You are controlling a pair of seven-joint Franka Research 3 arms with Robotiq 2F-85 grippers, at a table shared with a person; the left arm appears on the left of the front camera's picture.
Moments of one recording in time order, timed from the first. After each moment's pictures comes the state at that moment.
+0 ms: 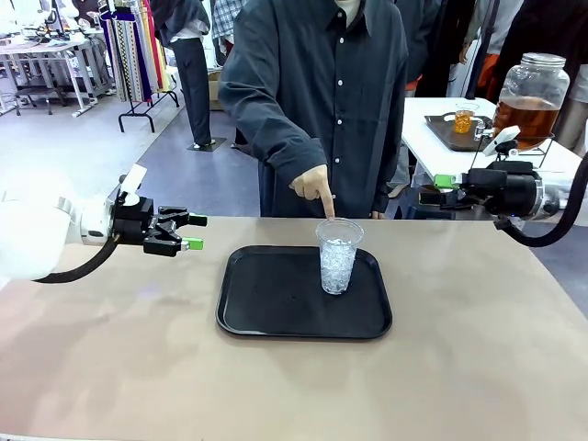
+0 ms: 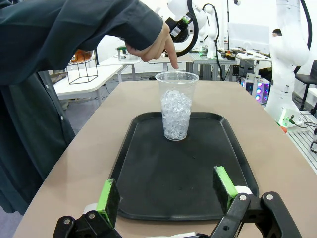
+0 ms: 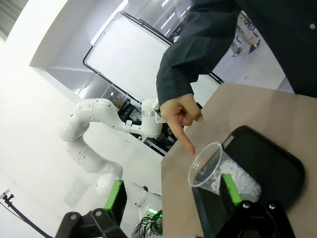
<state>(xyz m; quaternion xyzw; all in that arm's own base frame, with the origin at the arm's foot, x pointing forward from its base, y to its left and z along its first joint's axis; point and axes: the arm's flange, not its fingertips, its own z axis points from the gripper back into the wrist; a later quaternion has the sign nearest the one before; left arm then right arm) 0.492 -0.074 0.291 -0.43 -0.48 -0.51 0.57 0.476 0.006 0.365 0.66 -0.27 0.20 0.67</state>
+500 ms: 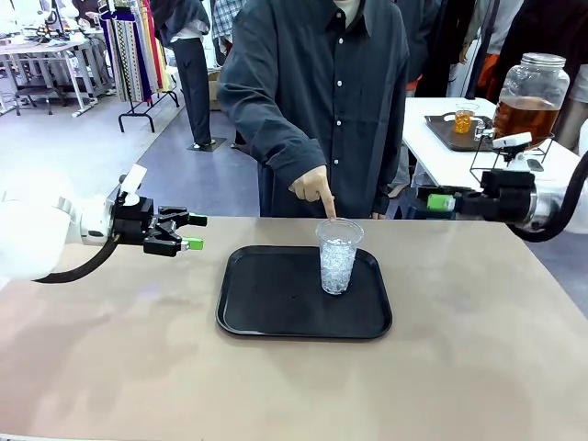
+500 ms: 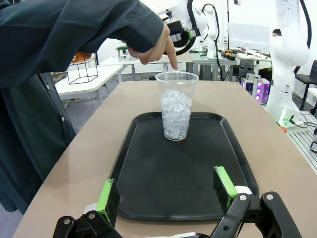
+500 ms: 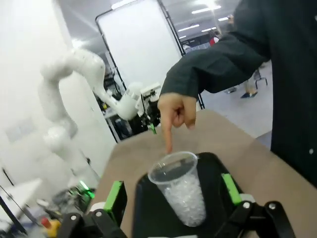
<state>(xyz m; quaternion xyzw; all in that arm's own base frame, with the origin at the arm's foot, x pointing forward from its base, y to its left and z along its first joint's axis) 0.492 -0.074 0.291 -0.43 -0.48 -0.51 0.57 0.472 0.013 0.339 0.54 -0.46 0.39 0.59</state>
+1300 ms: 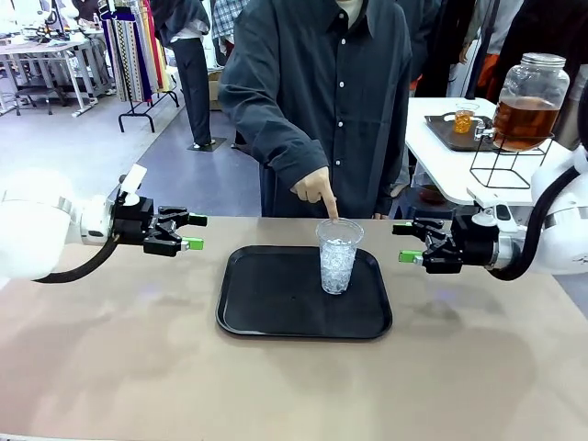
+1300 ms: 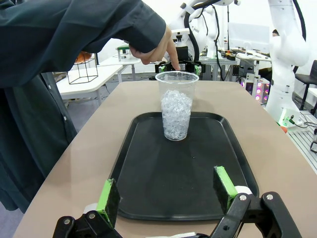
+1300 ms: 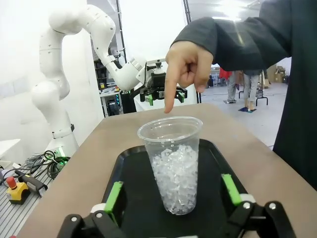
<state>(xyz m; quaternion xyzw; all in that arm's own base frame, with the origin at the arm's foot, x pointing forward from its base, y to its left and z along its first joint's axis) 0.492 -0.074 0.291 -0.43 -0.48 -0.51 0.57 0.467 0.045 0.260 0.50 -0.50 0.46 0.54</state>
